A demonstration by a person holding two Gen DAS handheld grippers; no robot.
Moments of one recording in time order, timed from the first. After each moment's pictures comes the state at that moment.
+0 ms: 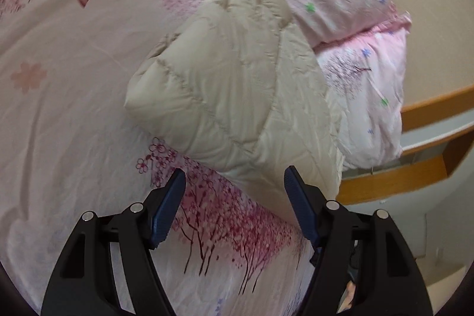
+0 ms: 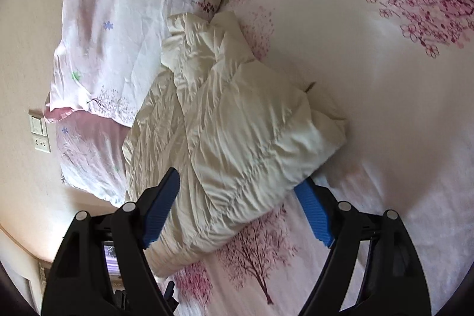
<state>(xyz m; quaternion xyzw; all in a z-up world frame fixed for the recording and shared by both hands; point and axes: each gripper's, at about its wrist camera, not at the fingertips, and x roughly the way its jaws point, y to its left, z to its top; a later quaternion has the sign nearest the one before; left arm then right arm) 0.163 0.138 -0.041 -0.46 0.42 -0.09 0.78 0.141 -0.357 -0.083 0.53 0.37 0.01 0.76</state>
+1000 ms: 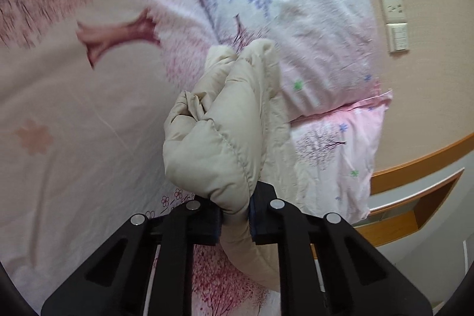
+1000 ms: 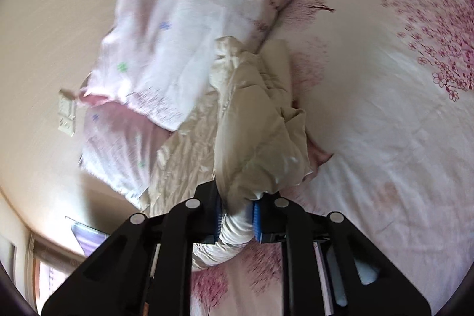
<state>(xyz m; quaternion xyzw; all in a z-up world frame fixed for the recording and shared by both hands) 0.160 0.175 -0.026 -0.55 0.29 -0.06 0.78 0.128 -0.341 -0.036 0.49 0.30 0.07 0.82</state>
